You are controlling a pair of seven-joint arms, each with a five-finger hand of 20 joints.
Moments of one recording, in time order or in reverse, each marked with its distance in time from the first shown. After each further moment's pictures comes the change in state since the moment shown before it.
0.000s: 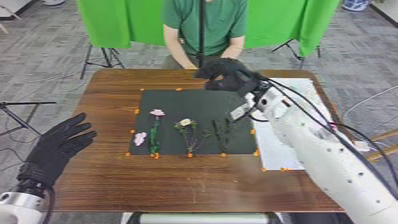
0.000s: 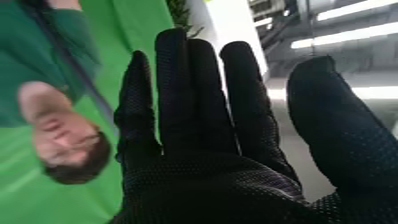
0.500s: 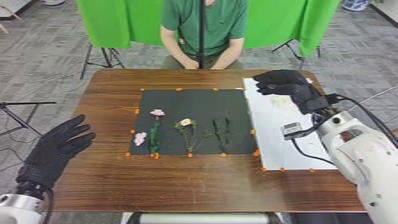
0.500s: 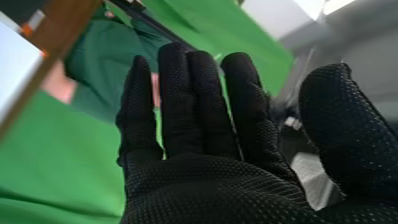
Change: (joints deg) left arm 0.6 -0.6 -0.2 0.0 0.0 -0.1 0.0; right arm -26.2 4.4 26.0 -9.3 33.6 -2.9 4.9
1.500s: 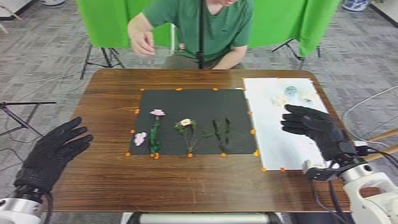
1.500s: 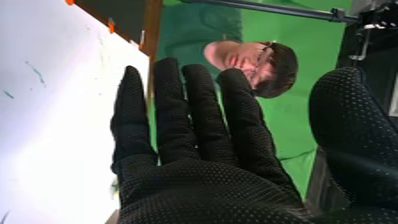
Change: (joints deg) left arm 0.5 -2.0 -0.3 -0.1 0.0 0.0 0.1; right arm -22.1 -13.5 16.6 -7.3 12.0 -2.4 6.5
